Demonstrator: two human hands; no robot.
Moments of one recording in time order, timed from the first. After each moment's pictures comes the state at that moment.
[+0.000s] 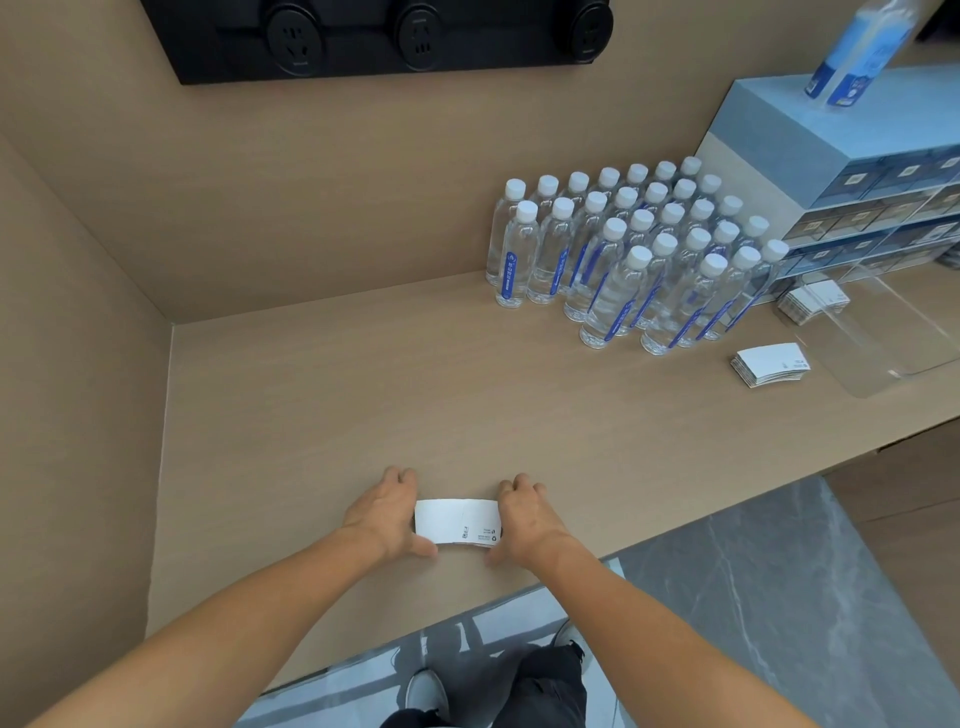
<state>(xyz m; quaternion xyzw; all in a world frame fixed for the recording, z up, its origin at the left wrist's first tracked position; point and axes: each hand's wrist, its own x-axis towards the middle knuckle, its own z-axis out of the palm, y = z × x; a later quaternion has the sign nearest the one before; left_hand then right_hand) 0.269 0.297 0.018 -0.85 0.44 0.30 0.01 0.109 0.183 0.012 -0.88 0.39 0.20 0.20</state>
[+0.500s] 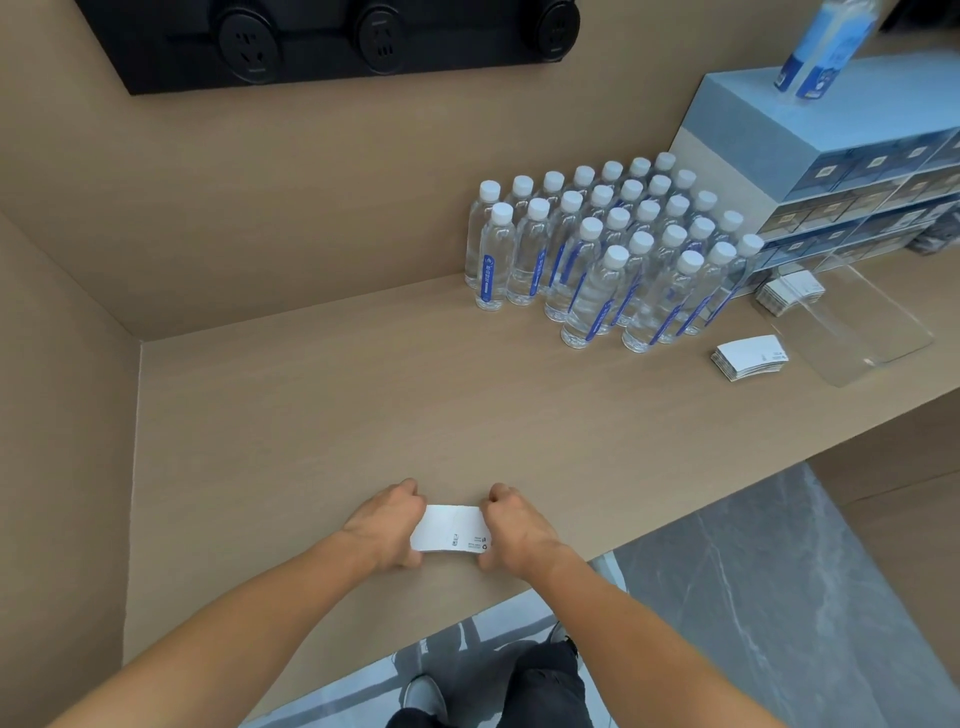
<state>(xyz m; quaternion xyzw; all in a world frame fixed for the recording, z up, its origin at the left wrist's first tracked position) 0.266 0.272 0.016 -0.77 0.57 0.27 0.09 0.103 0.172 0.015 -0.90 0.33 0.19 0.22</state>
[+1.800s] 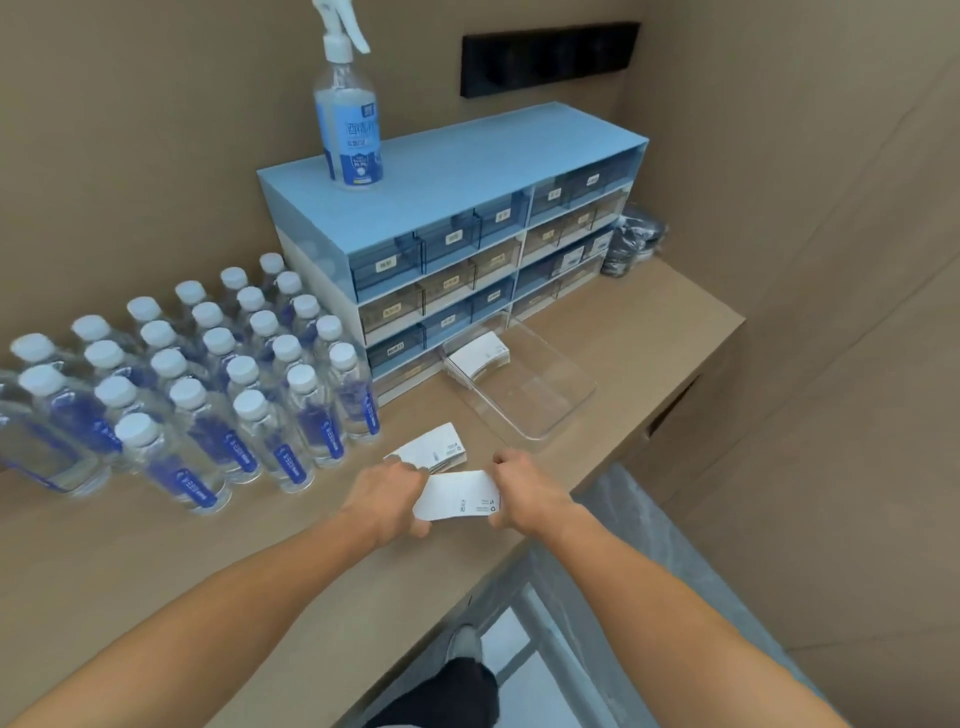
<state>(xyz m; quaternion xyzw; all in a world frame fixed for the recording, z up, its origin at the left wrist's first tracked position) -0.051 -0.202 0.072 -0.67 0.72 0.13 0.11 -0.246 -0.254 0.092 -0.84 0.49 0.10 0.20</state>
